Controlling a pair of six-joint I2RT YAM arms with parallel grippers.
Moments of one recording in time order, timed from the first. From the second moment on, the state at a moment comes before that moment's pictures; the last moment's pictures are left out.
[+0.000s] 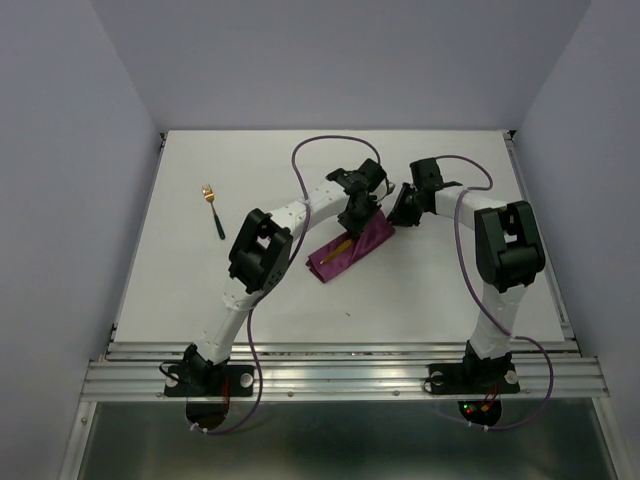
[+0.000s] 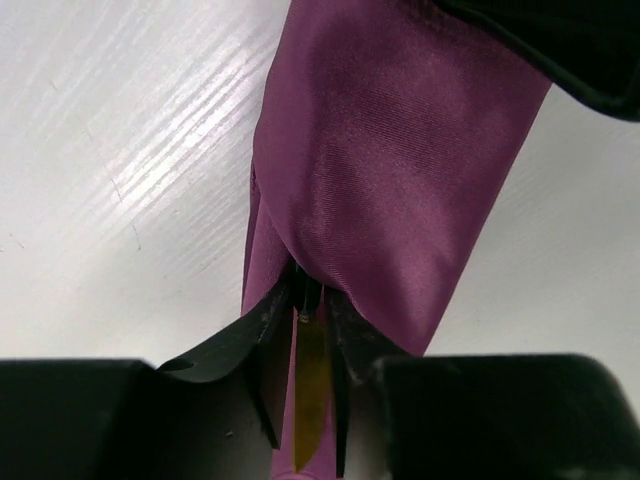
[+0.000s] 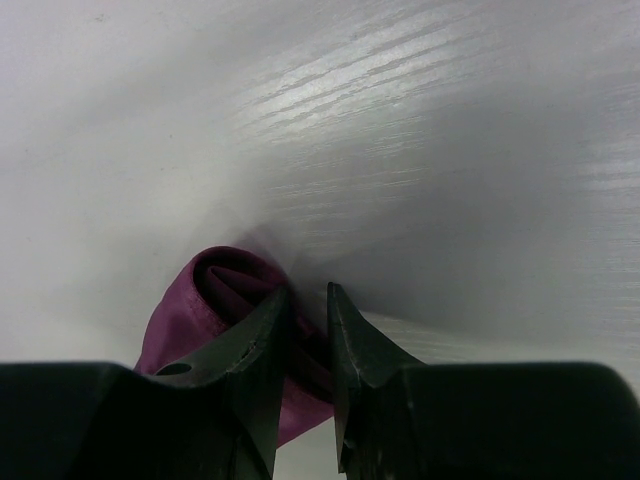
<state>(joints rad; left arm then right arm) -0.76 2.35 2.07 -0.89 0.02 -0.05 0.22 1.98 1.30 -0.33 -0.17 0.68</state>
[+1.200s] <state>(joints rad) -0.63 1.98 1.65 -0.73 0.03 -0.23 0.22 1.65 1.03 -0.40 -0.02 0.64</state>
